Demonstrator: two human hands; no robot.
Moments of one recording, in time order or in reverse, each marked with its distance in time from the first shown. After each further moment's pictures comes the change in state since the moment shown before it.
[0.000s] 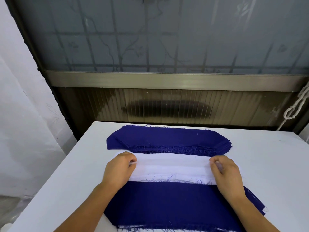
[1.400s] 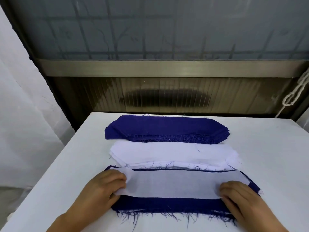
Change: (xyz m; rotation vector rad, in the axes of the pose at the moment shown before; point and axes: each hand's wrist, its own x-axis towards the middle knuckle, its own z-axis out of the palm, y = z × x) left_hand -0.092 -0.034 -0.031 -0.047 0.009 0.604; right_hand -0.083 0.026 -0.051 -0.230 -0.014 -0.750
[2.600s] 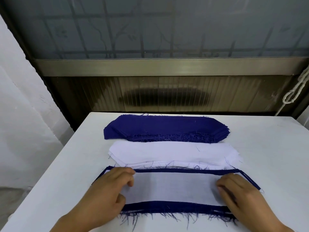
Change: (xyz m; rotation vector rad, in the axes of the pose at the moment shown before) left_hand 0.017 0.033 -0.016 -0.041 -0.244 -0.256; right_hand 0.016 -0.007 -0.010 0.061 -0.121 0.202
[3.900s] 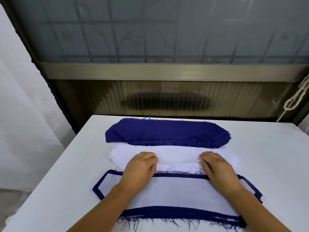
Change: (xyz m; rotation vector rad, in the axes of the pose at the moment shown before) left_hand 0.102 0.009 0.063 0.034 0.333 0.053; right_hand 0.070 0.030 0.060 0.071 -0.132 0.235
